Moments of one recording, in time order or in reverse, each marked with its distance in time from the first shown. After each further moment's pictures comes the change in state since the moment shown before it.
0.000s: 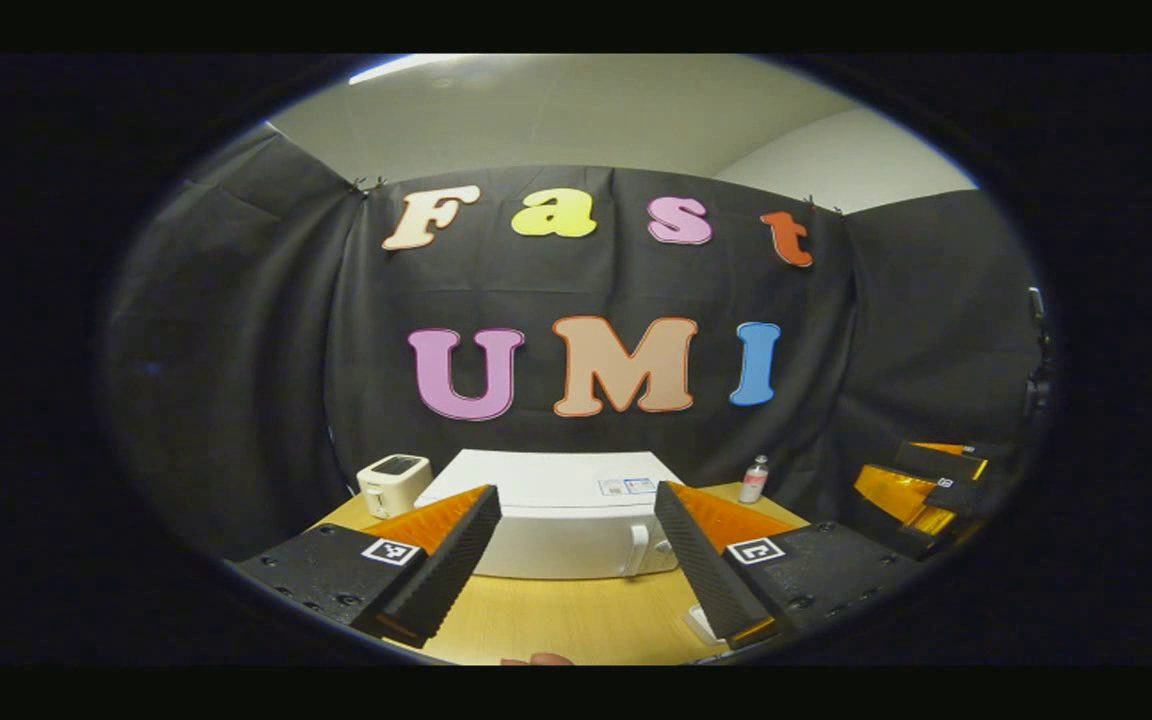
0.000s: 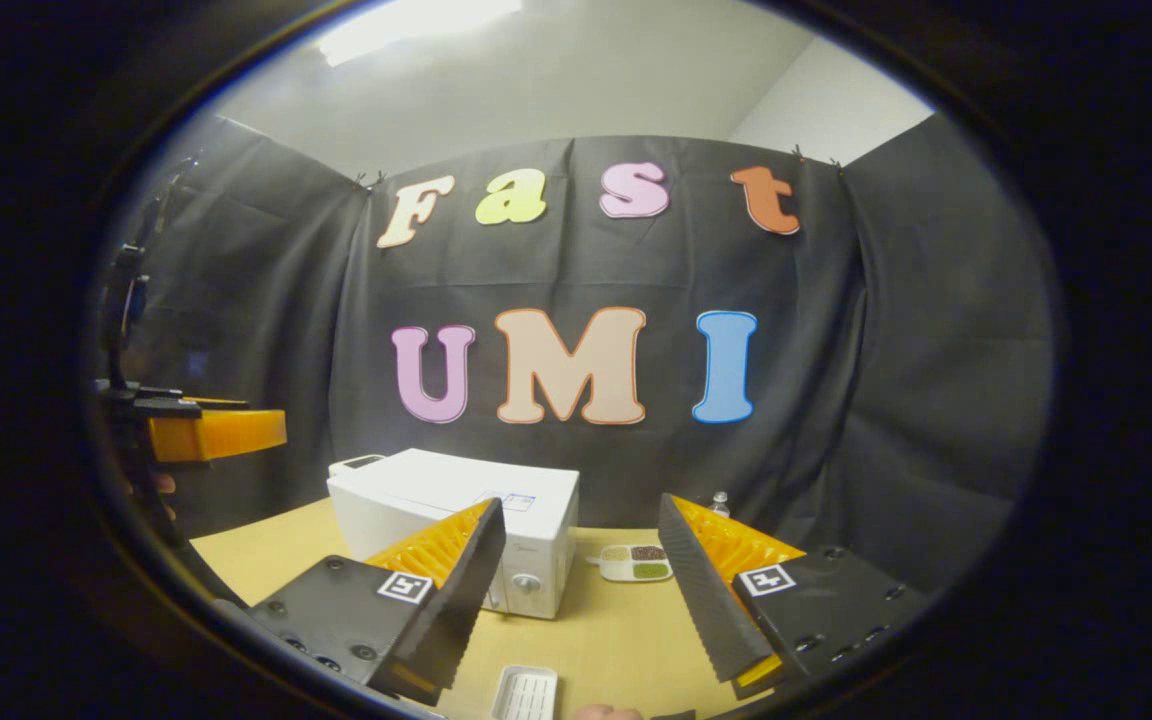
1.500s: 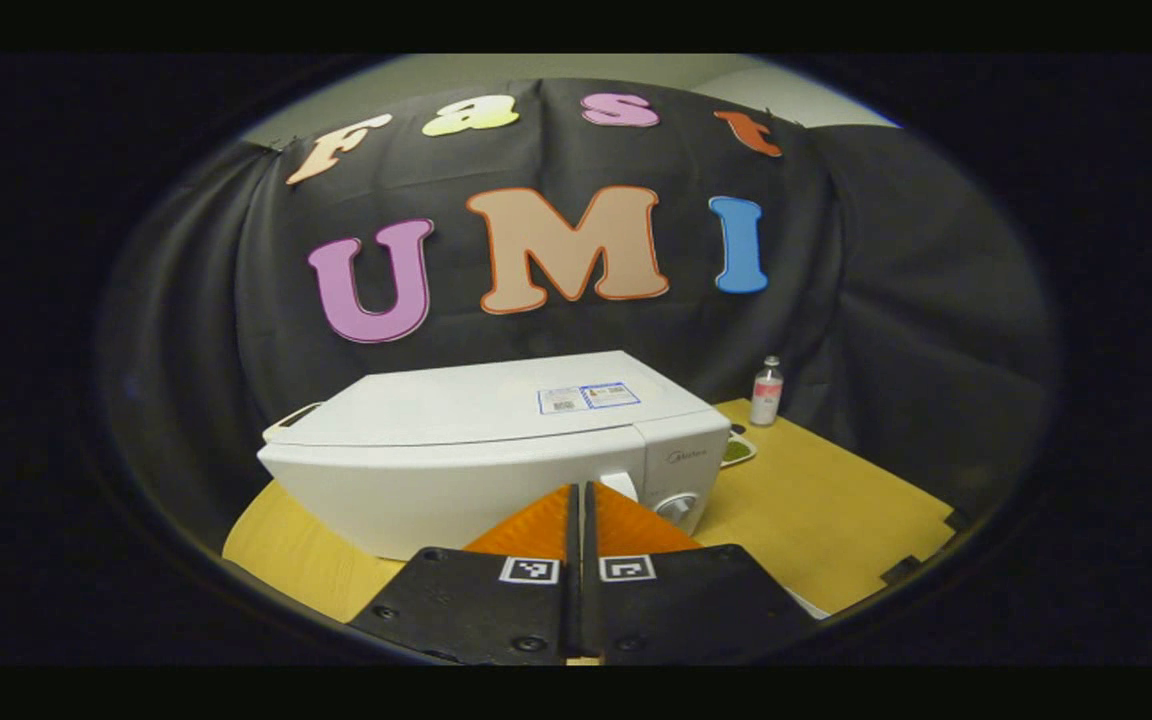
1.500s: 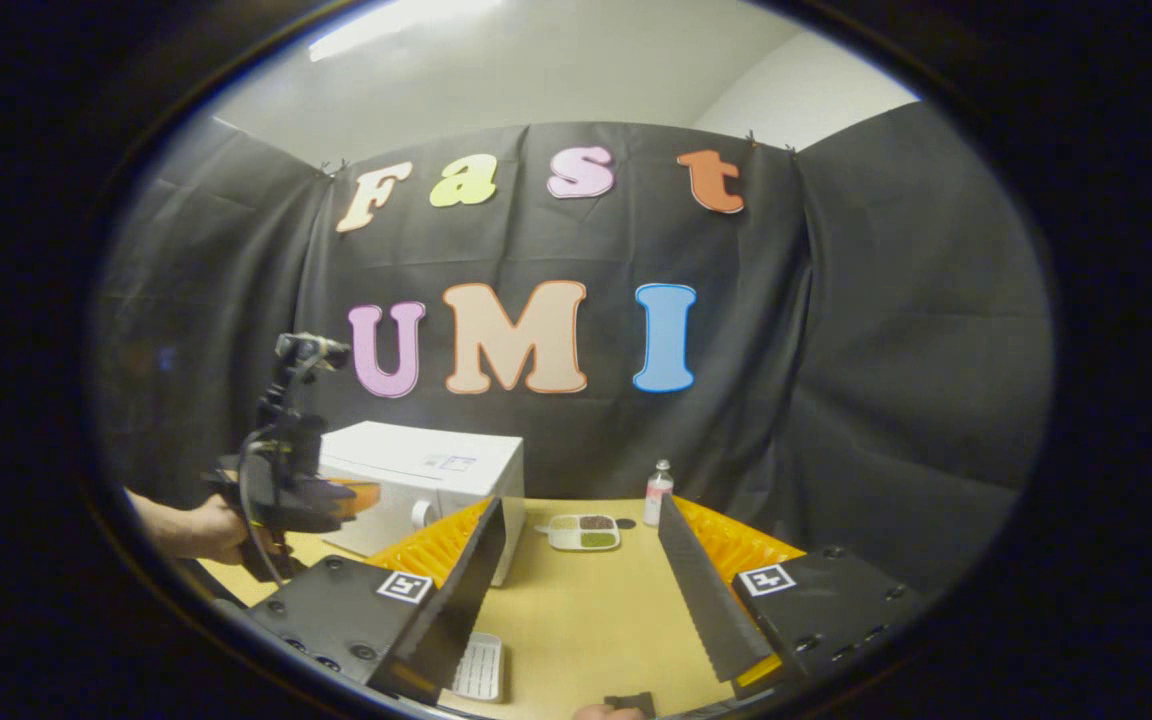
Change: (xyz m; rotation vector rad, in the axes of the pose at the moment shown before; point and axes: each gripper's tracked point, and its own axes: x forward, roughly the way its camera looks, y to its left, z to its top) left arm 0.130 -0.042 -0.154 0.080 0.234 -0.071; right arm -0.035 -0.066 -0.038 0.012 0.045 -0.104
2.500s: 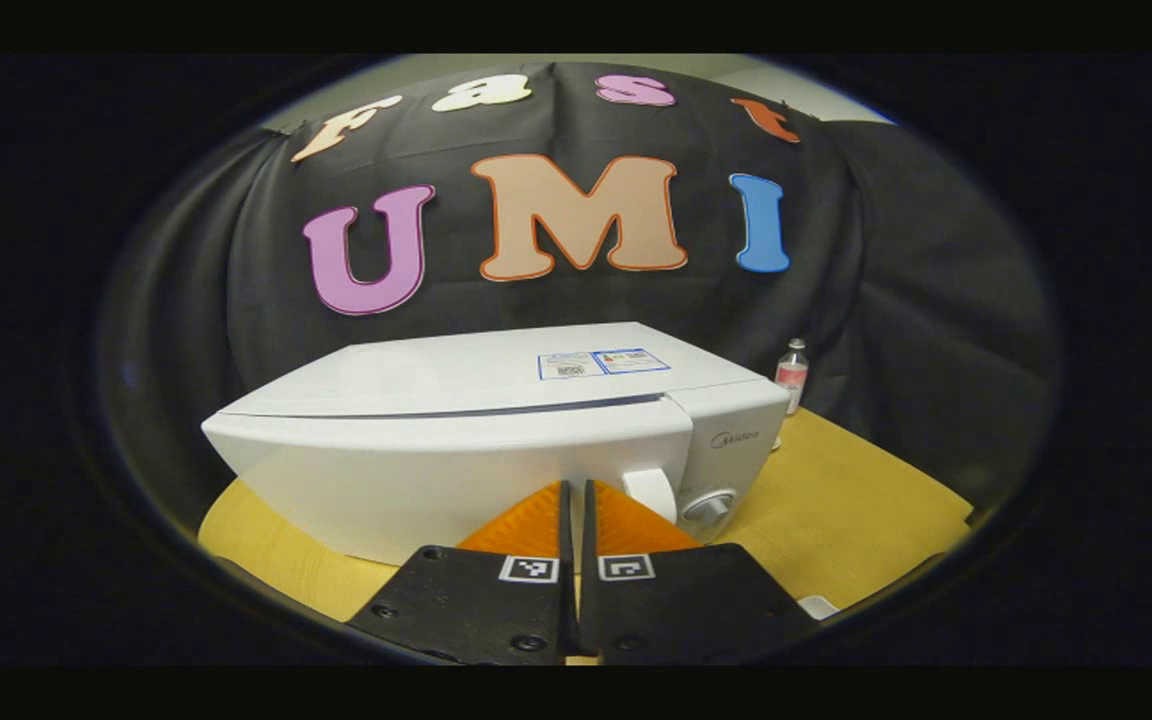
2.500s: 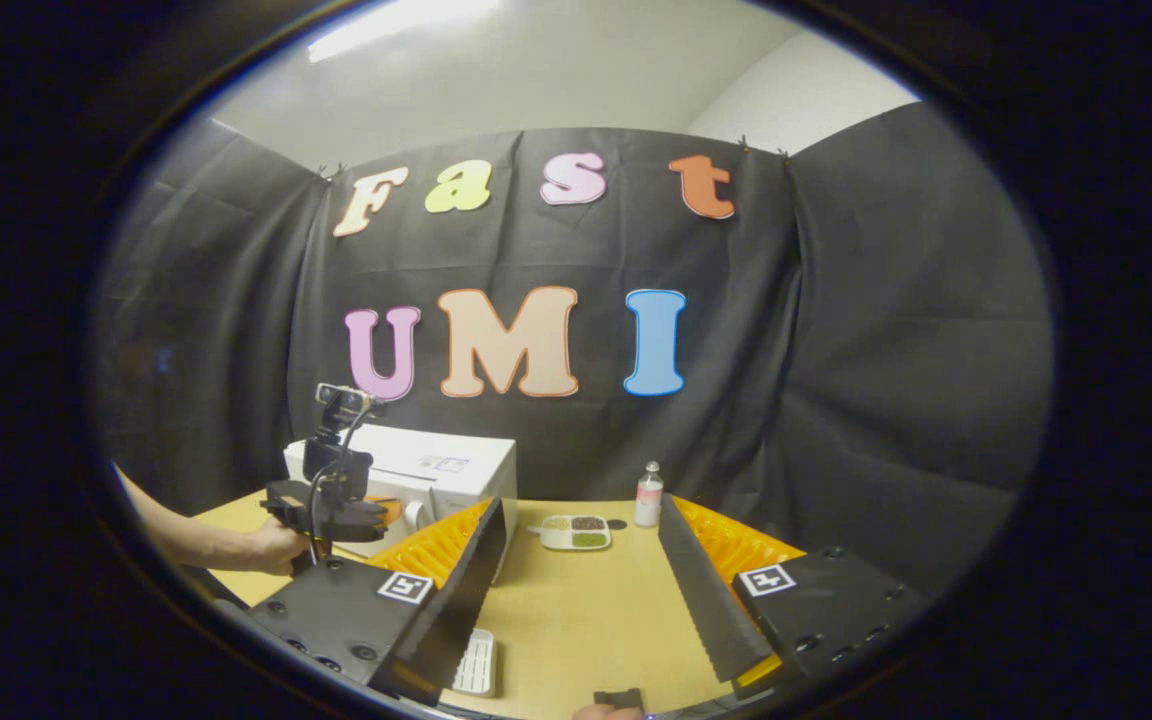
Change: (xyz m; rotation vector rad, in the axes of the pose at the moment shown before) left arm 0.085 -0.002 -0.060 0.013 0.069 0.019; right arm -0.018 -0.014 0.001 -0.012 0.003 -0.014
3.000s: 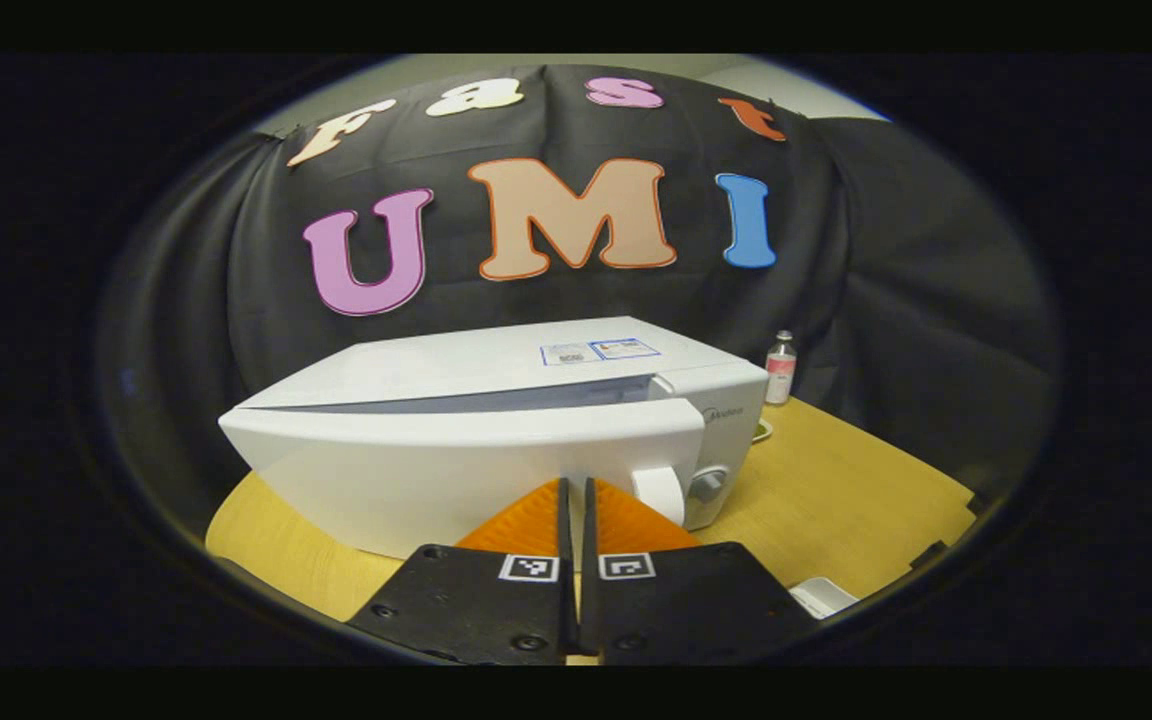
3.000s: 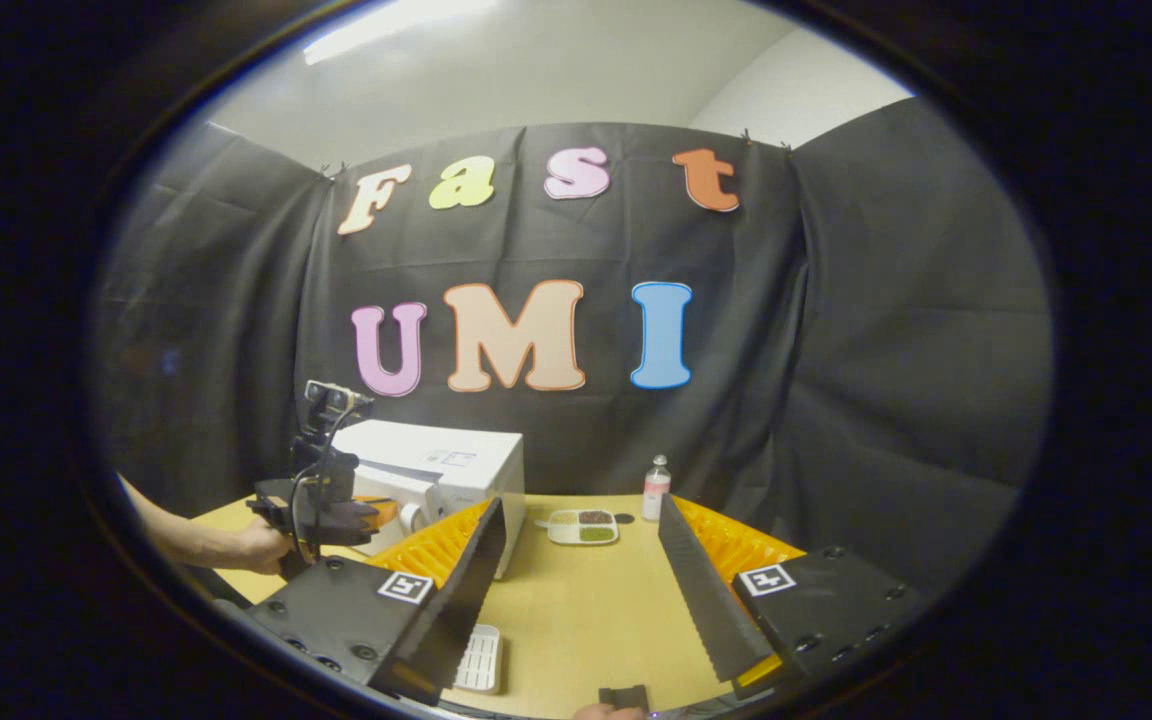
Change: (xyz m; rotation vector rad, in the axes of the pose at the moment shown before) left arm -0.018 0.005 -0.005 0.000 -0.015 -0.028; right arm -0.003 -0.003 -0.001 0.008 0.004 0.014
